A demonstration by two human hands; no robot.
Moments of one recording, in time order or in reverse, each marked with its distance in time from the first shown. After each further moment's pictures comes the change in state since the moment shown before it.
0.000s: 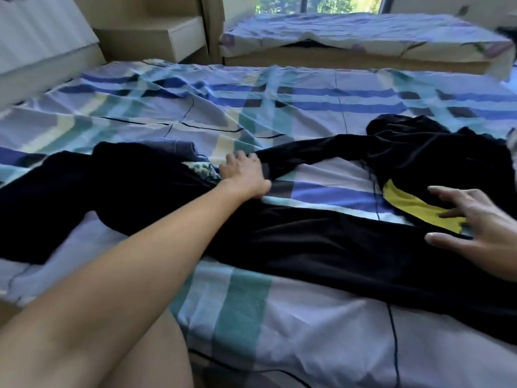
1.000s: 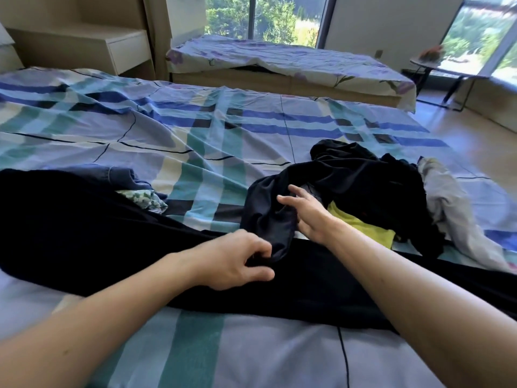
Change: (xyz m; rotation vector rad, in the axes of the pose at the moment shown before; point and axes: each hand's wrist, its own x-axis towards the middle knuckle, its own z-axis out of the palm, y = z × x) left_hand -0.083 0.019 0.001 -0.387 -0.266 0.919; right_hand 0.136 -0.094 0.100 1.142 -0.068 0.489
